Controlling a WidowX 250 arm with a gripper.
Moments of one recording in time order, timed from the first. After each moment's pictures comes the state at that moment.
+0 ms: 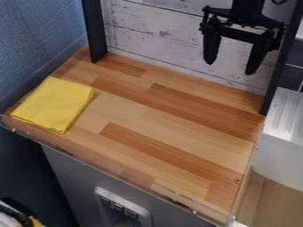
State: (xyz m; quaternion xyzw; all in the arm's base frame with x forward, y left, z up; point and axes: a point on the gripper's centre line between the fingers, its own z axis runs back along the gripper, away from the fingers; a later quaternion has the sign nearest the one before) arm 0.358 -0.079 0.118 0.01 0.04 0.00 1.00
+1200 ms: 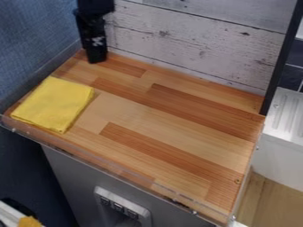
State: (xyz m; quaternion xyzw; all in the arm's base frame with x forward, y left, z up) arm 0.303 0.121 0.116 -0.01 -0.01 -0.35 0.93
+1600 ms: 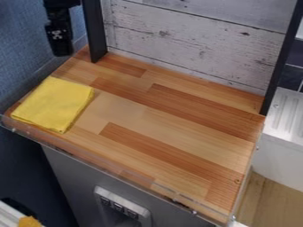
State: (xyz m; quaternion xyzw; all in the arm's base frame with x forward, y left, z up) arm 0.286 0.160 0.122 0.00 -0.01 -0.41 0.91
